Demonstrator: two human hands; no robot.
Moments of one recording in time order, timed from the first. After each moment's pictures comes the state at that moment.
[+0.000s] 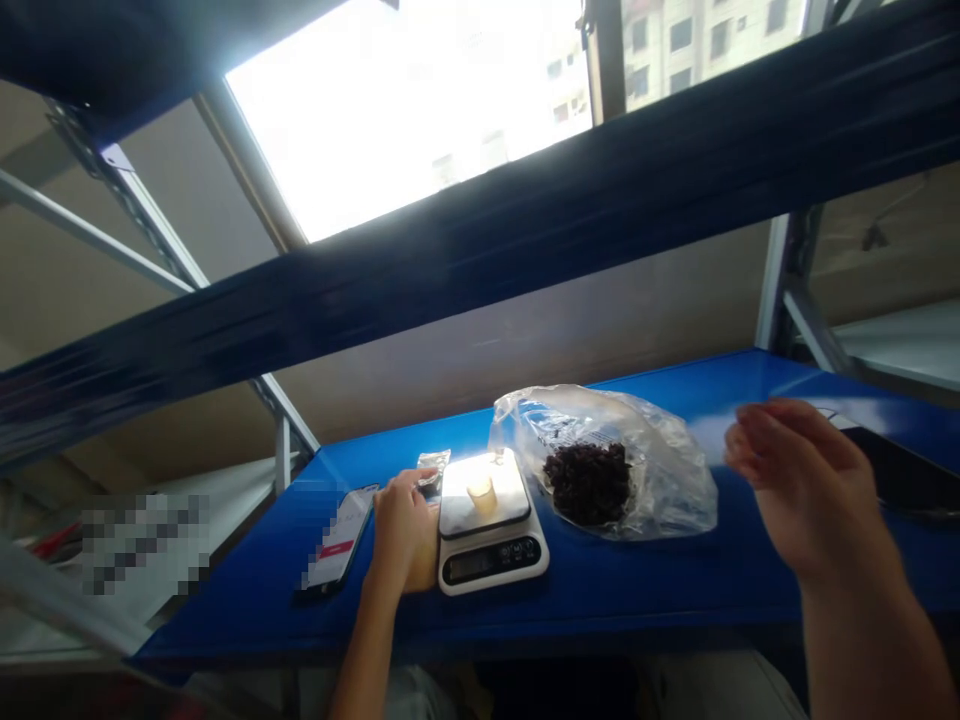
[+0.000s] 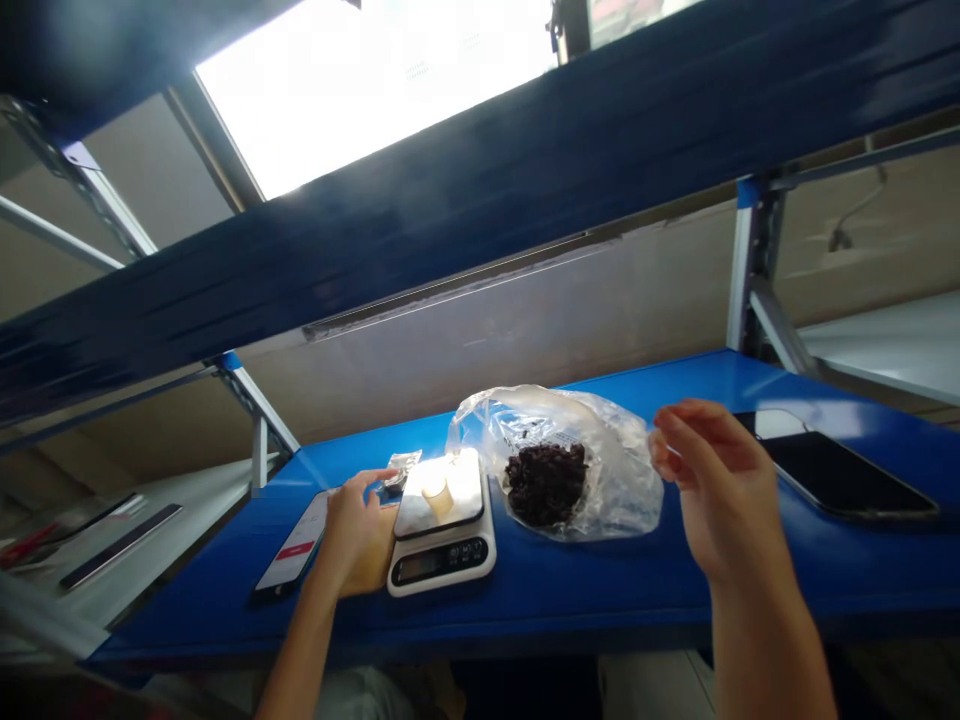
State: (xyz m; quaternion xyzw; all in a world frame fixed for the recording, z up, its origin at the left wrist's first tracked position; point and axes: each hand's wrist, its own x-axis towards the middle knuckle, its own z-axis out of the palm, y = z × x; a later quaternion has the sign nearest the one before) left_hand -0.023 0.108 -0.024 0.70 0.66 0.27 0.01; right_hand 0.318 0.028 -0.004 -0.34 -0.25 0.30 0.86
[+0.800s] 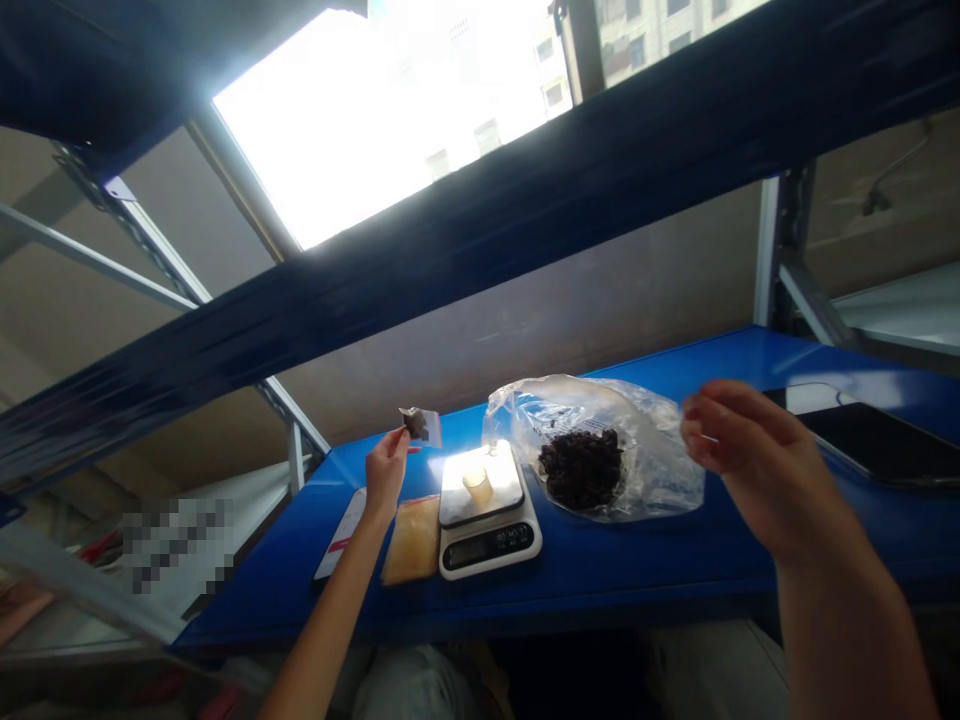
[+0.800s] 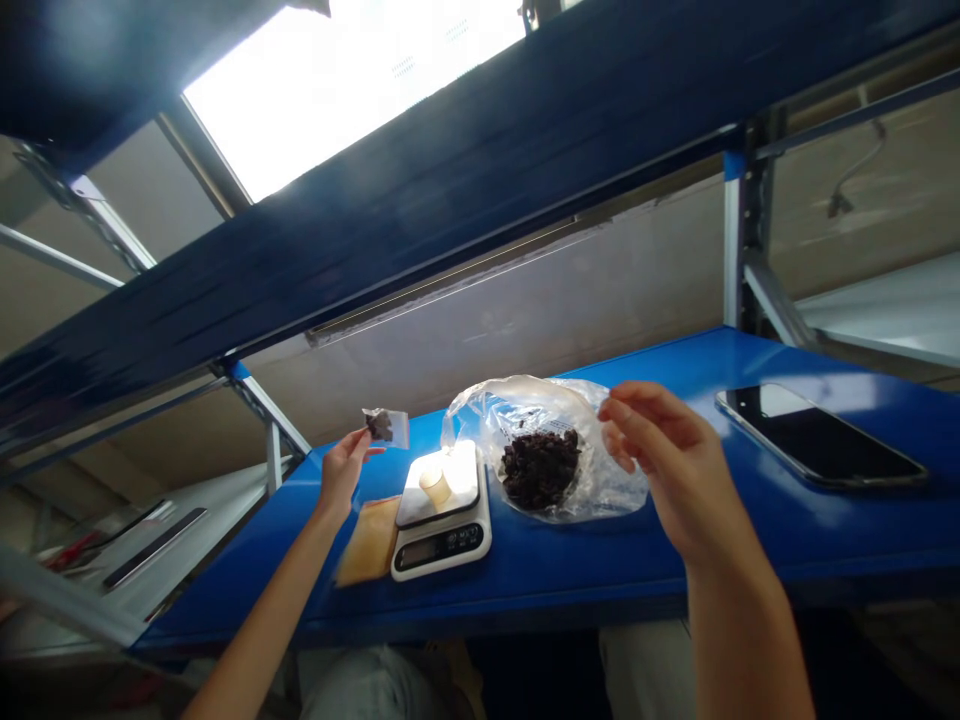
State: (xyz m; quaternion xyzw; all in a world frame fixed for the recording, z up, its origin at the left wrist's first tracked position) left_hand -0.036 0.148 0.002 0.65 0.63 0.43 0.10; right_hand 0.308 0.023 -0.002 -0.33 -0.33 0.36 0.81
